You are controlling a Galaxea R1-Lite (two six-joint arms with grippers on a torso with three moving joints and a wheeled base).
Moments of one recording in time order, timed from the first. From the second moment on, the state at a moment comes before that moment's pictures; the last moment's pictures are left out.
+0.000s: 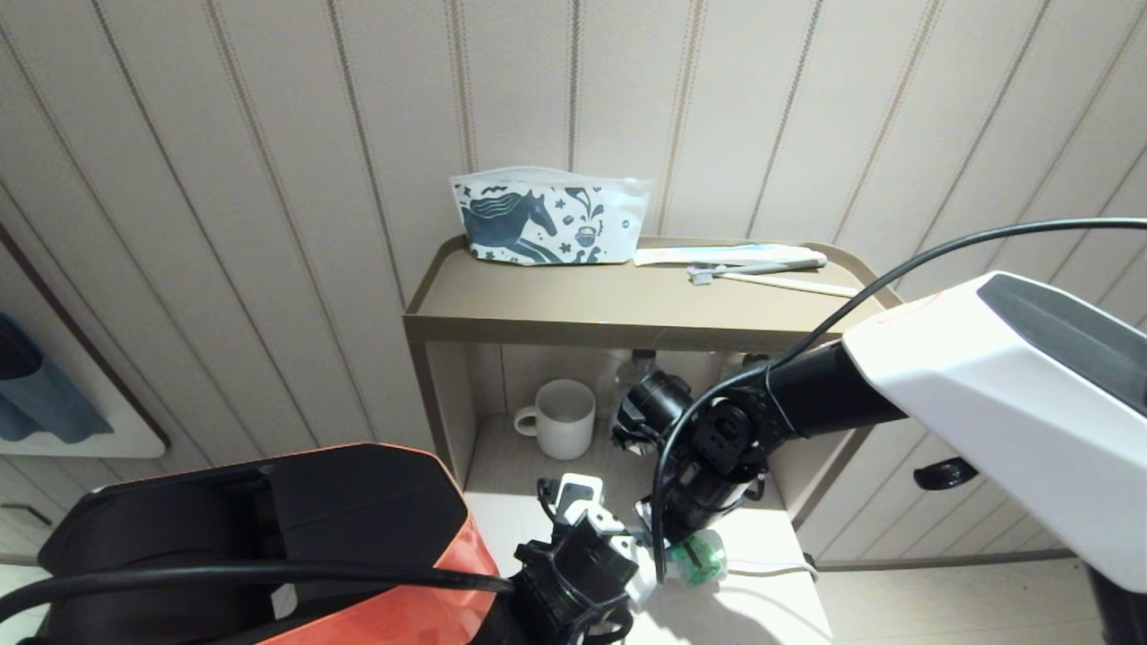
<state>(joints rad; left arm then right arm) -1.00 2.33 -0.93 -0.66 0.44 -0.51 0.61 2.21 -1.43 0.46 -0.11 0.13</state>
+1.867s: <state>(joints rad) -1.01 2.45 -1.14 -0.51 0.52 -0.47 0.61 2.24 -1.47 0.46 -0.11 0.13</state>
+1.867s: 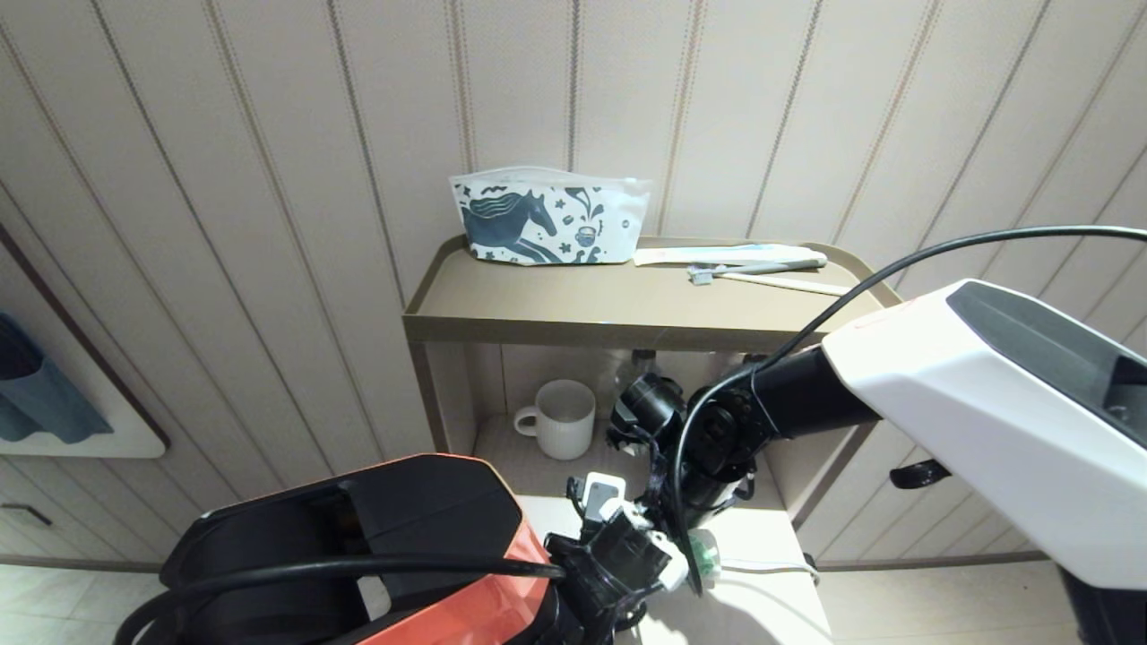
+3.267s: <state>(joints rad) -0.99 2.48 -1.24 -0.41 0.53 -0.48 0.59 2.26 -1.47 0.46 -0.08 0.13</state>
